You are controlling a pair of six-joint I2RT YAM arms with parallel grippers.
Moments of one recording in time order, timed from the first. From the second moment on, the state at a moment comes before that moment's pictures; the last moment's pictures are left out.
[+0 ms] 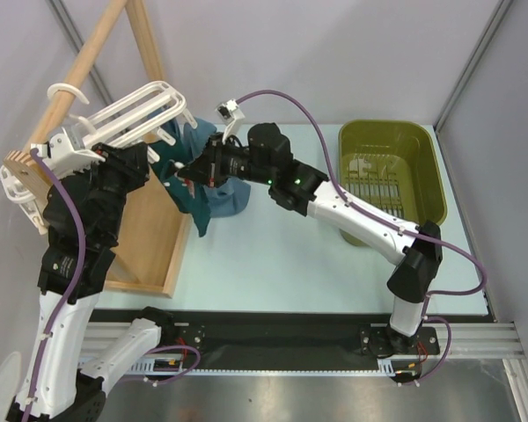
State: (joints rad) left arm -0.30 0.79 1.35 -0.48 -0.33 -0.51; right arm 0.96 1.81 1.84 -0.02 -0.33 0.65
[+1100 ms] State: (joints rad) left arm -0.30 0.79 1.34 -0.48 -0.33 -0.50; right arm 0.98 1.85 1.98 -0.02 -0.34 0.66
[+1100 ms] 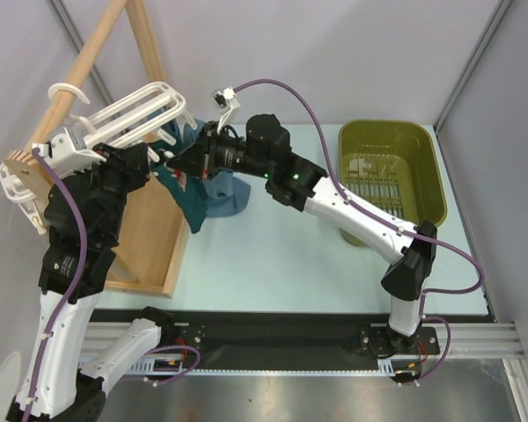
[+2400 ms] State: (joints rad) left arm -0.30 0.79 1.34 -0.48 -0.33 -0.50; right arm 0.98 1.90 2.01 0.07 -0.40 0.74
